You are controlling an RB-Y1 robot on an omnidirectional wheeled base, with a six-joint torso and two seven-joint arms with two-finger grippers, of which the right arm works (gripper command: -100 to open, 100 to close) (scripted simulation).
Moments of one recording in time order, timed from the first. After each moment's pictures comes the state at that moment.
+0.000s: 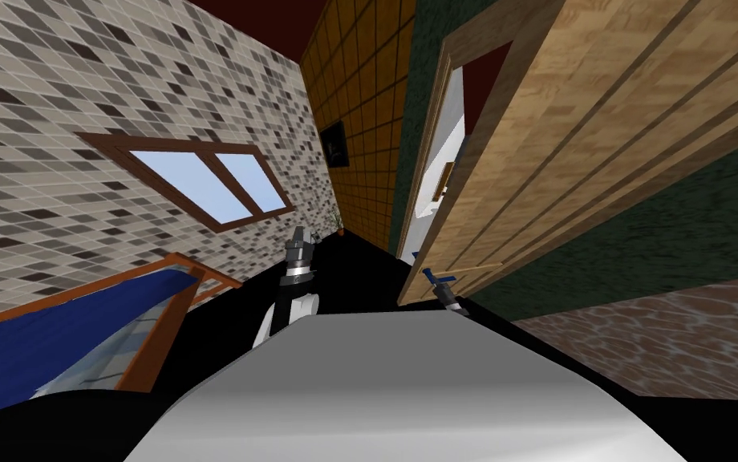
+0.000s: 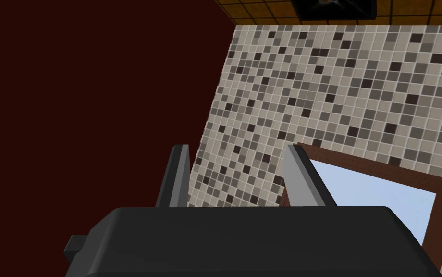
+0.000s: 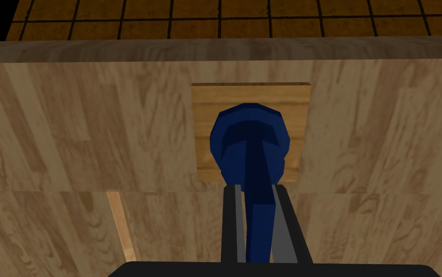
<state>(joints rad) 0.16 -0.48 0.22 -0.71 -0.18 -1.08 -0.33</state>
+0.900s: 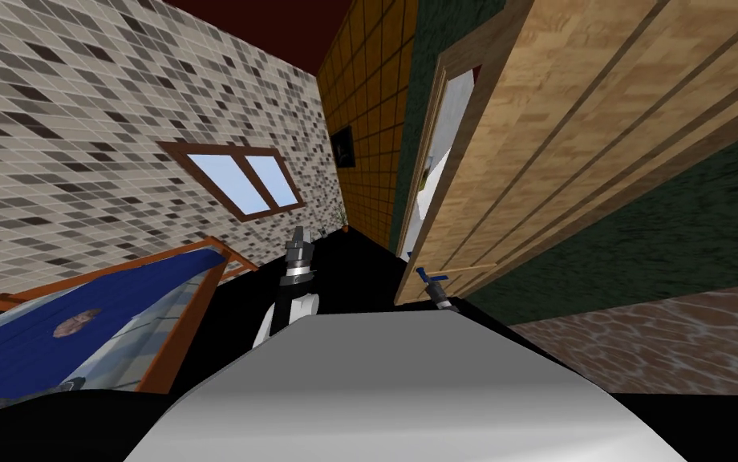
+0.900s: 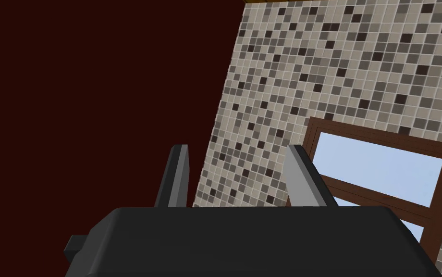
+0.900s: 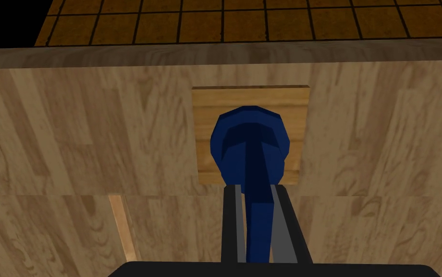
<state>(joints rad) 0.19 -0.44 0.26 -0.84 -0.20 -0.98 -0.26</state>
